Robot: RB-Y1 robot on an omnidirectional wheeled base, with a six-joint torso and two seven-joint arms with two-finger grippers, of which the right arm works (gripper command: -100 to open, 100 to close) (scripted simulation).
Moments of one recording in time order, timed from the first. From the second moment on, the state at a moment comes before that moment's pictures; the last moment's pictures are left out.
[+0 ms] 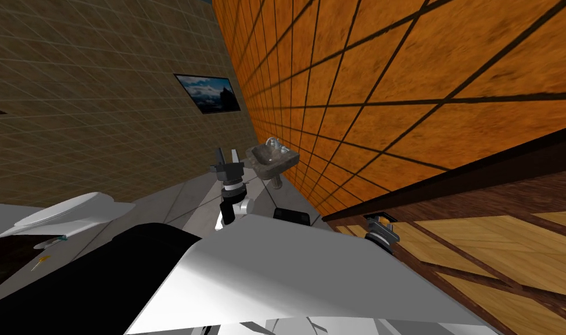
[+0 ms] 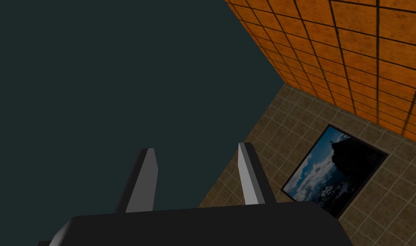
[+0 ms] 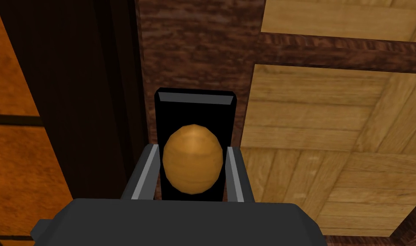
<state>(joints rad) 0.08 -0.40 -0.08 -0.40 -0.75 -1.02 -1.63</state>
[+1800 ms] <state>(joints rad) 0.17 -0.46 0.11 -0.50 -0.62 -1.10 -1.78</state>
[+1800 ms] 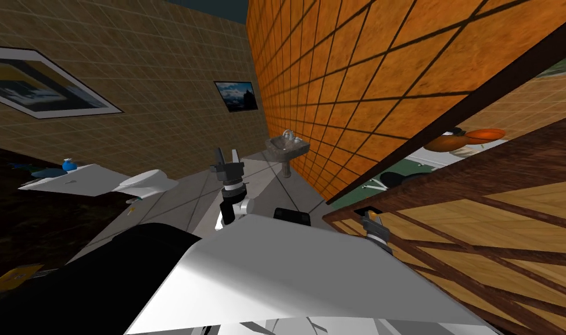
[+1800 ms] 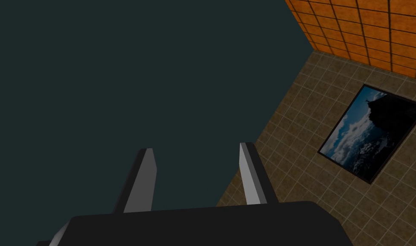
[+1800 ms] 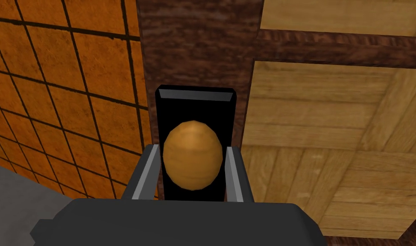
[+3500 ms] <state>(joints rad) 0.25 -0.51 0.29 -0.53 -0.49 -1.26 -1.87</state>
